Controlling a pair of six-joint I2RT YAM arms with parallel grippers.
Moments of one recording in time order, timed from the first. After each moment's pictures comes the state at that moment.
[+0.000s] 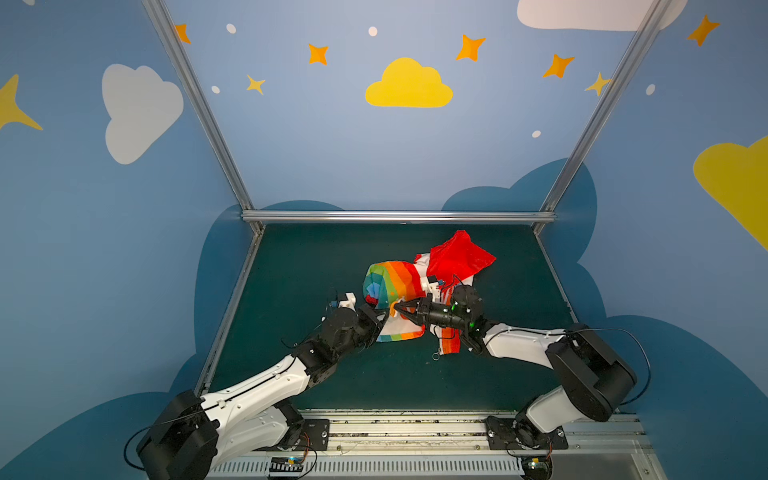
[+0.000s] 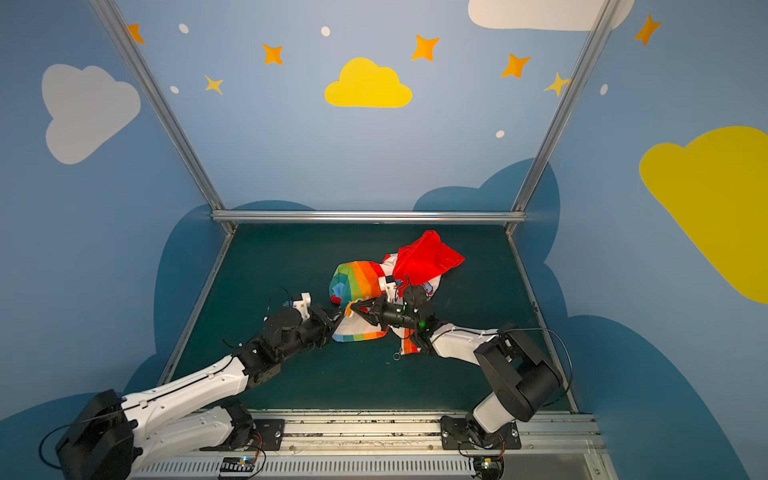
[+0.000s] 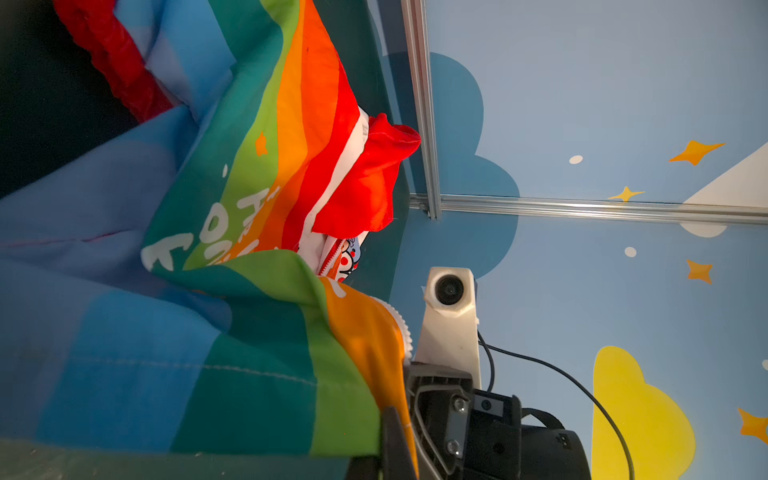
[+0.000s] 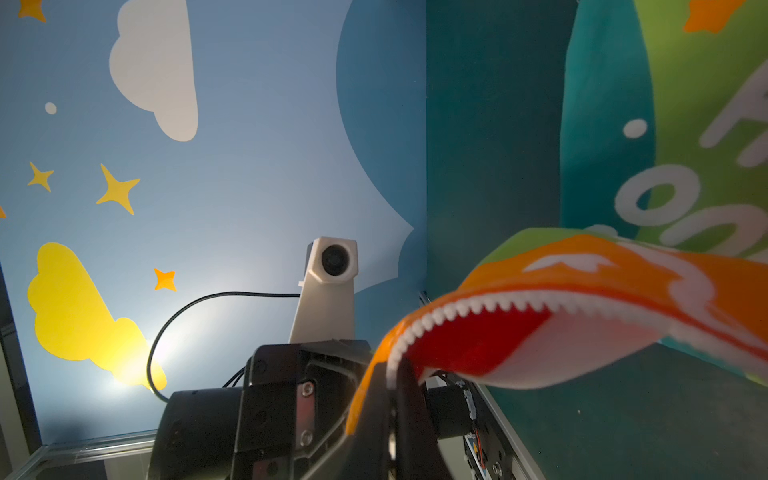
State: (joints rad) left arm -0.75 1.05 0.48 0.25 0.01 -1.54; right arm 0.70 1.56 0.62 0.76 -0.65 1.42
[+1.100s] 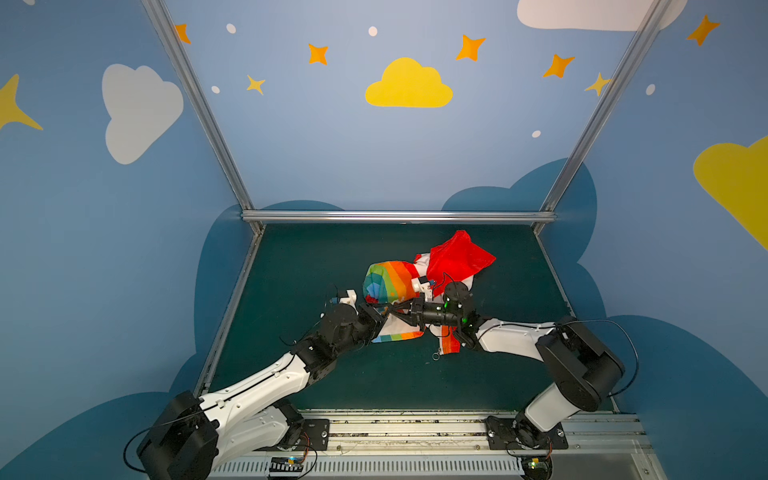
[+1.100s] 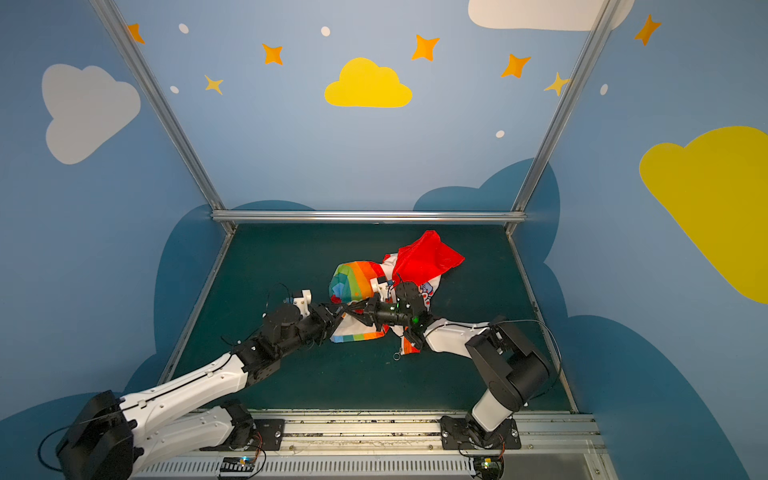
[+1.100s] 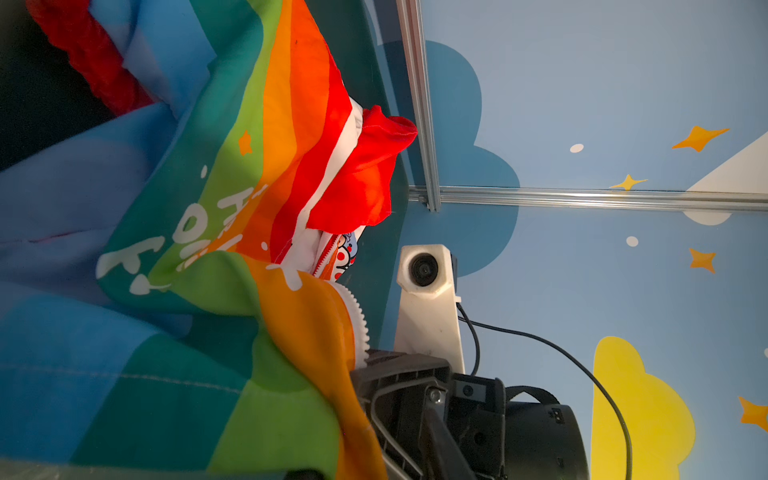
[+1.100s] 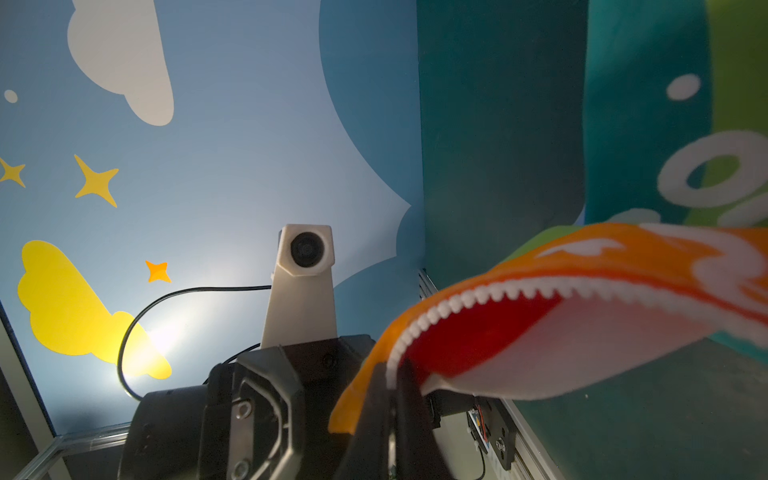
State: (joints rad) left arm -0.73 1.06 0.51 0.23 0.06 -1.52; right arm 0.73 1.62 0.69 0.72 -0.71 1.44
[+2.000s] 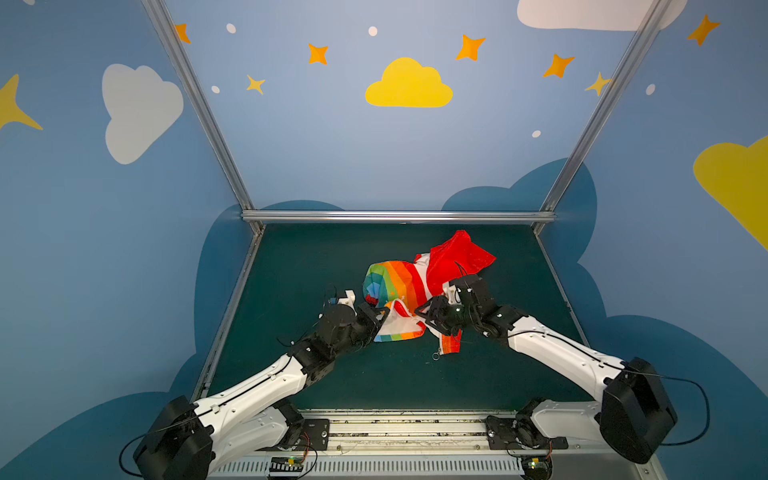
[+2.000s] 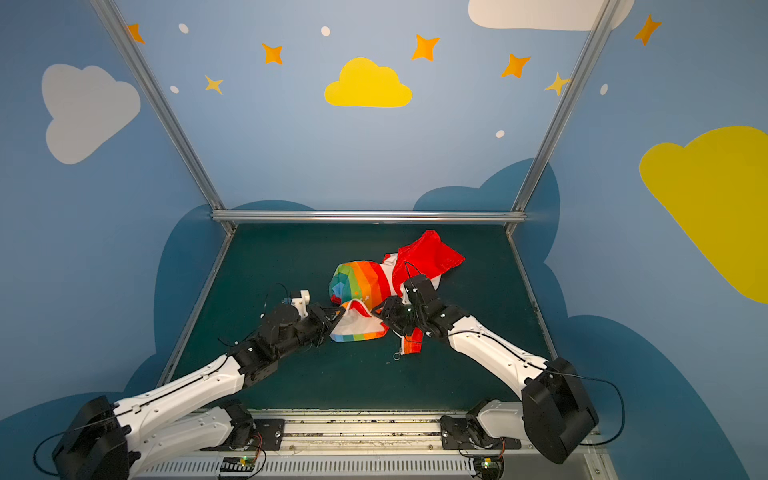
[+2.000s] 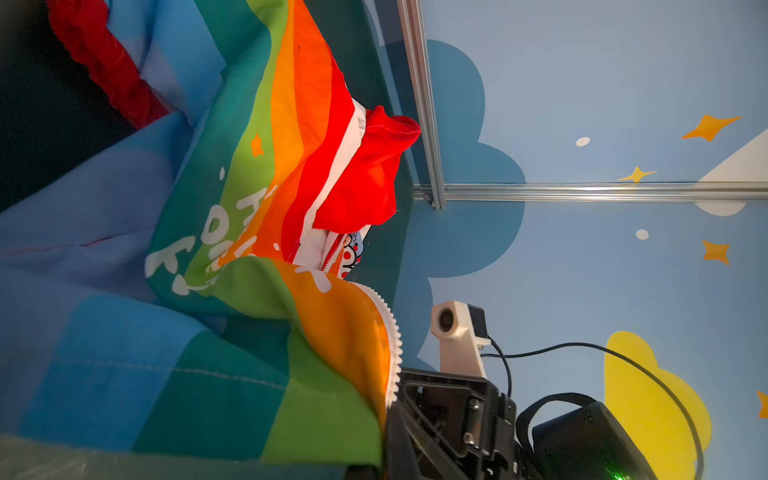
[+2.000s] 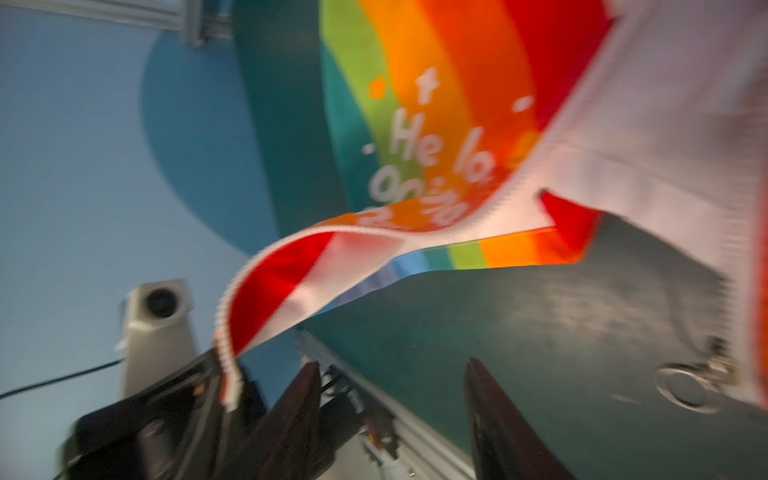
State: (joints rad) left arm -0.73 1.03 0.51 0.18 0.05 -1.49; right arm 0.67 1.30 0.85 -0.40 -0.31 1.08
